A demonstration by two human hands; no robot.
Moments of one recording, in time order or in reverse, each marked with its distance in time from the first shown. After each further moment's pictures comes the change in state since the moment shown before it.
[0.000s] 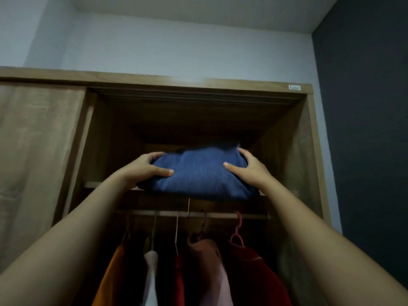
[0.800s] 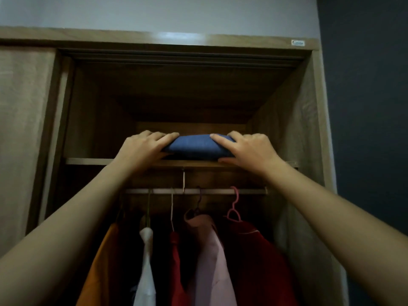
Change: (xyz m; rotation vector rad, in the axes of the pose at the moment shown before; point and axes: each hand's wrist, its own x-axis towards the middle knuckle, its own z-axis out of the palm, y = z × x) left_hand 0.021 -0.040 0.034 1.314 0.435 0.727; right_hand -0.004 0.032 0.006 -1.252 0.212 -0.830
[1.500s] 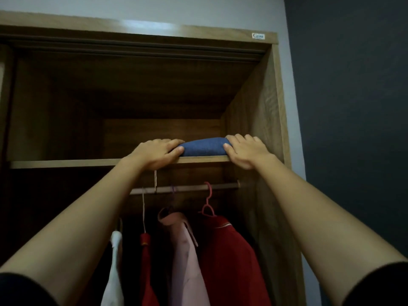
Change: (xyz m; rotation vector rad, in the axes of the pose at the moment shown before) left_hand 0.074 0.075 0.035 -0.416 -0.381 -0.065; right_hand -0.044 0.051 0.047 0.334 -0.457 0.445
